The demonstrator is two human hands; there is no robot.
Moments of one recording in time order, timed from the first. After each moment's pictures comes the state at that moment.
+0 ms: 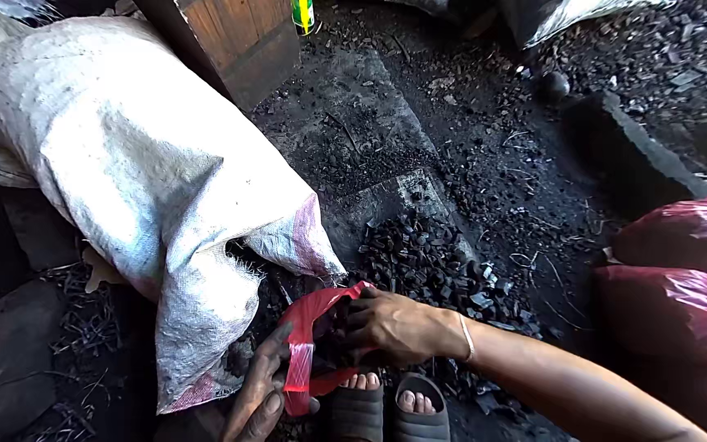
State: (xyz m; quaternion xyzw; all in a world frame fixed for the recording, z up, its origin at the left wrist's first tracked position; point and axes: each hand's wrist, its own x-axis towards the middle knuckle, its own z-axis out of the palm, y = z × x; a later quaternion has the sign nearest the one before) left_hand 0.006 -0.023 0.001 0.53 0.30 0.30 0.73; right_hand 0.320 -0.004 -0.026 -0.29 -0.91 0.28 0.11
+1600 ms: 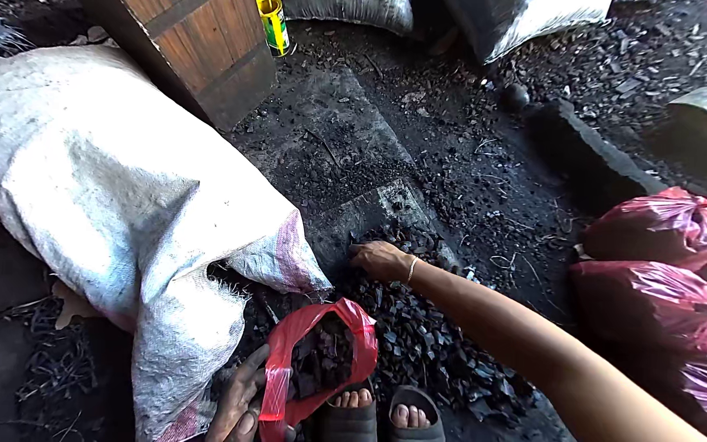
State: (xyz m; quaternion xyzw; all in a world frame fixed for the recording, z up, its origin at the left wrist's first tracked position) left_hand -0.004 -0.016 0.000 0.51 0.34 0.30 0.73; right_hand 0.396 0.094 -0.139 -0.50 -0.82 0.27 -0.07
